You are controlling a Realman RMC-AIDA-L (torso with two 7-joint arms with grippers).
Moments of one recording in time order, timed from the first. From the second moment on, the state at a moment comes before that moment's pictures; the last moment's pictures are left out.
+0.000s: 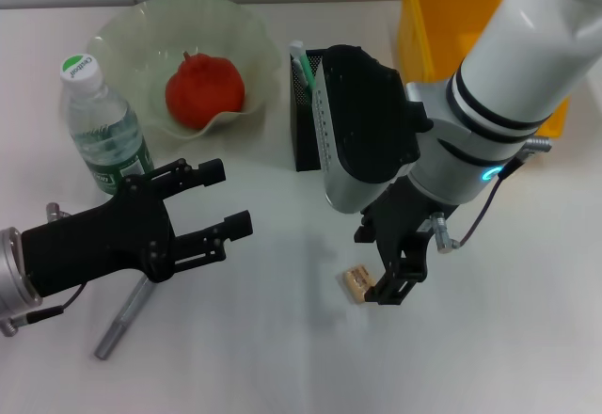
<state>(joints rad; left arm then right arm) -0.32 -2.06 0.90 0.48 1.61 1.70 -1.08 0.84 2.09 -1.77 -1.21 -2.43 -1.58 2.19</state>
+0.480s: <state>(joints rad) -0.33 -2.06 0.90 0.48 1.61 1.70 -1.08 0.84 2.09 -1.86 -1.16 -2.43 -1.48 2.20</state>
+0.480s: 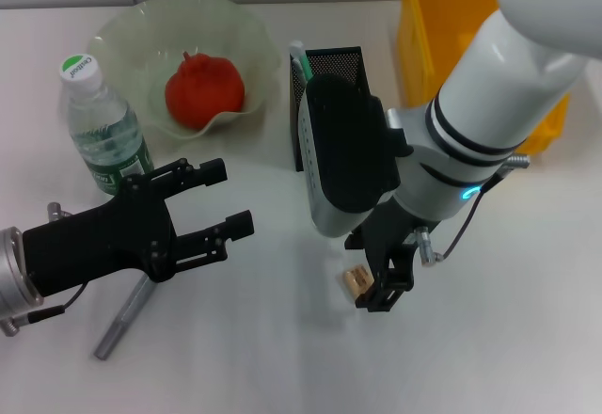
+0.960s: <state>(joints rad) -0.33 -2.06 0.90 0.48 1.61 1.69 -1.08 0.84 2.09 -1.88 -1.13 -2.42 -1.44 2.20</state>
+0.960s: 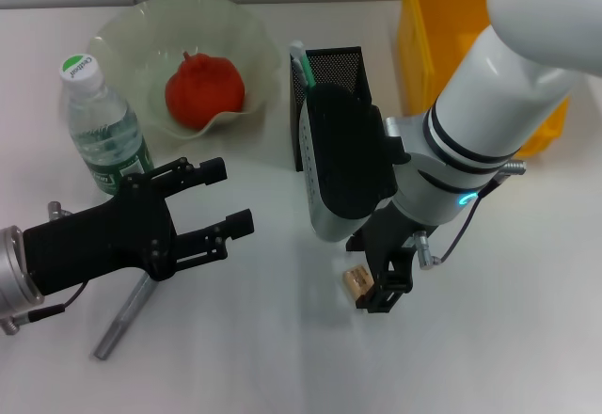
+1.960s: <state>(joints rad) -0.33 -2.06 0.89 0.48 1.61 1.69 -1.08 0.84 2.09 -1.92 -1.11 -2.43 -1.39 2.20</state>
